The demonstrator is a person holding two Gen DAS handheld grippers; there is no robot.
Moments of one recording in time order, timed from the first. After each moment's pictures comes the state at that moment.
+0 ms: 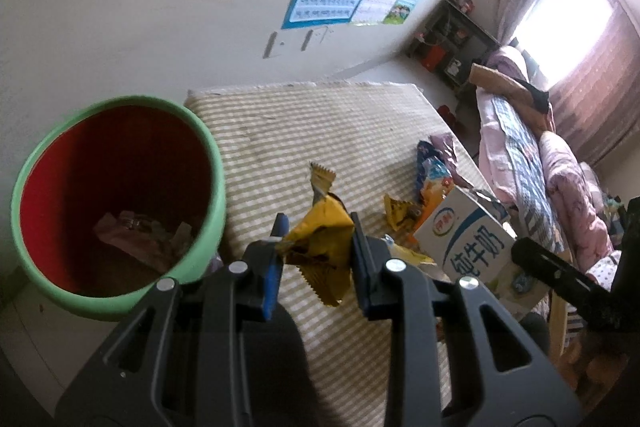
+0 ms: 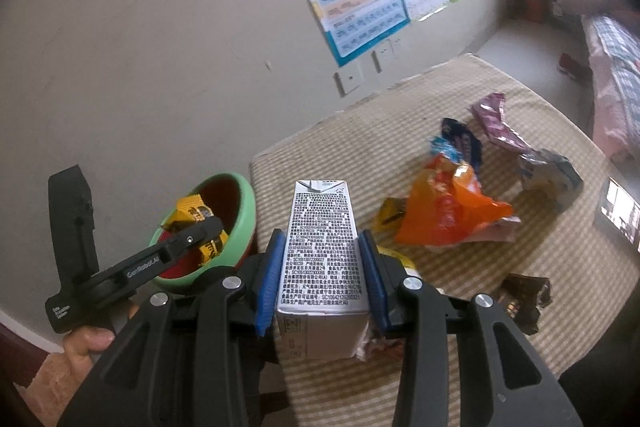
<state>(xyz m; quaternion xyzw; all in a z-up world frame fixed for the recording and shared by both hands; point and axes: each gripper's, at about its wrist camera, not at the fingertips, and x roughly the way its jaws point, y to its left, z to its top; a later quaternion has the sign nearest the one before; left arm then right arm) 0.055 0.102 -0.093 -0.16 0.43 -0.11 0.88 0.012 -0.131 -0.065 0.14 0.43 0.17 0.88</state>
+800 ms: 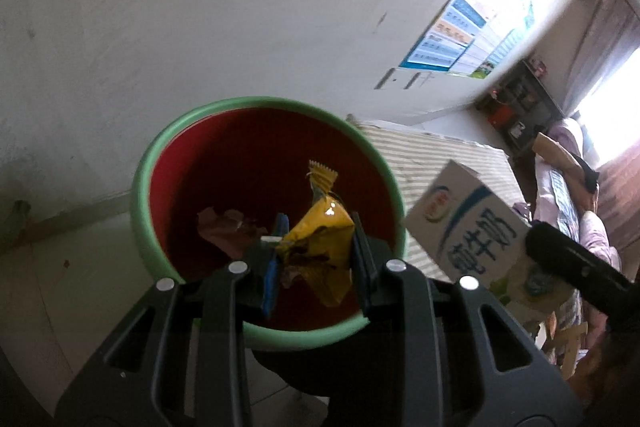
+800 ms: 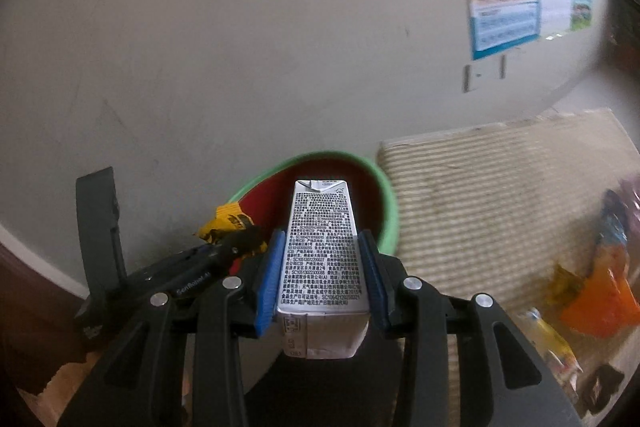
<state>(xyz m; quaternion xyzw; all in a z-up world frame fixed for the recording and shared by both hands) 0.042 0.247 -0.123 -0.24 0.42 0.03 0.87 0.067 0.054 -0.065 0.04 0.45 0.31 0.84</state>
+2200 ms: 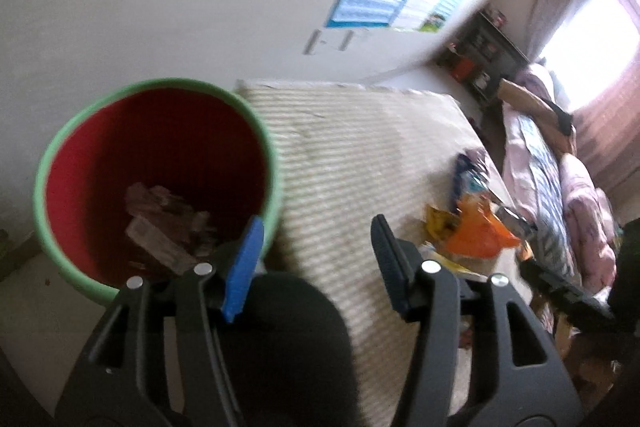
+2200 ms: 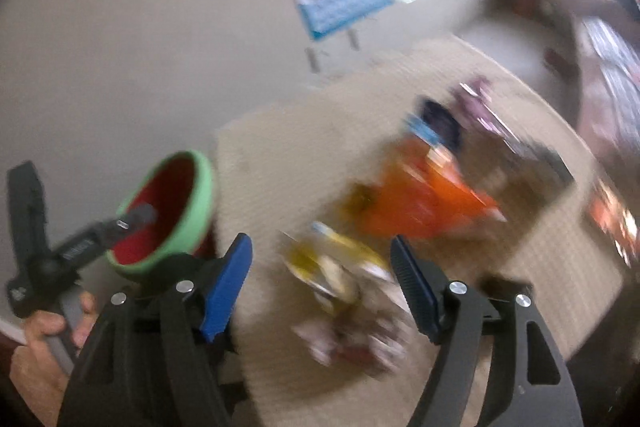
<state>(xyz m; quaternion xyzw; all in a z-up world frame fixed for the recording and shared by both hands) 0.053 0.125 -0.105 -0.18 0.45 -0.07 0.87 0.024 -0.141 -0.090 0.11 0.48 0.11 0.86</state>
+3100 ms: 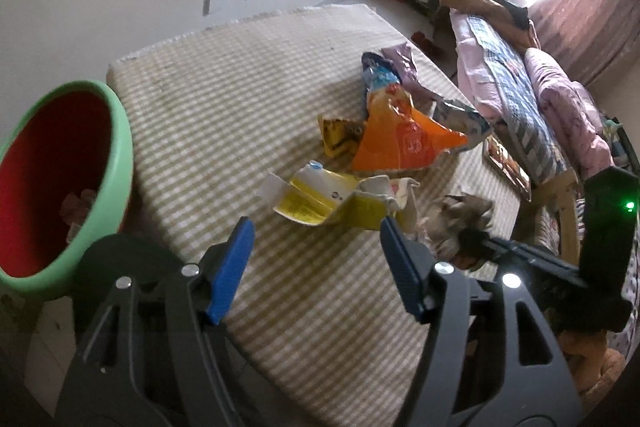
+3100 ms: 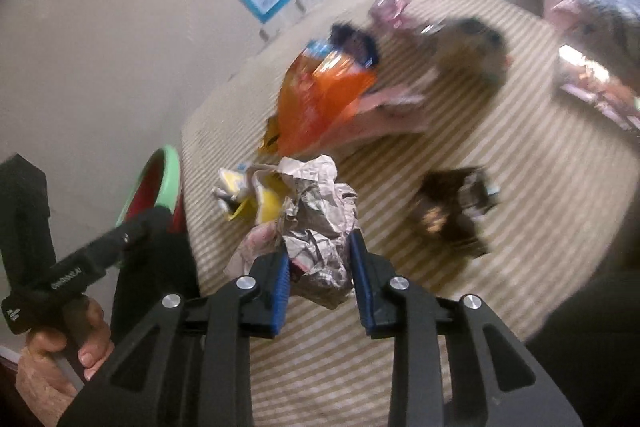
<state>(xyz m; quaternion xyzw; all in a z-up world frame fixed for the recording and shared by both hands) 0.046 0.000 -0.121 -0.07 0.51 -0.18 0.84 -0.020 -0.231 -0.135 0.22 0.50 0.10 0.83</state>
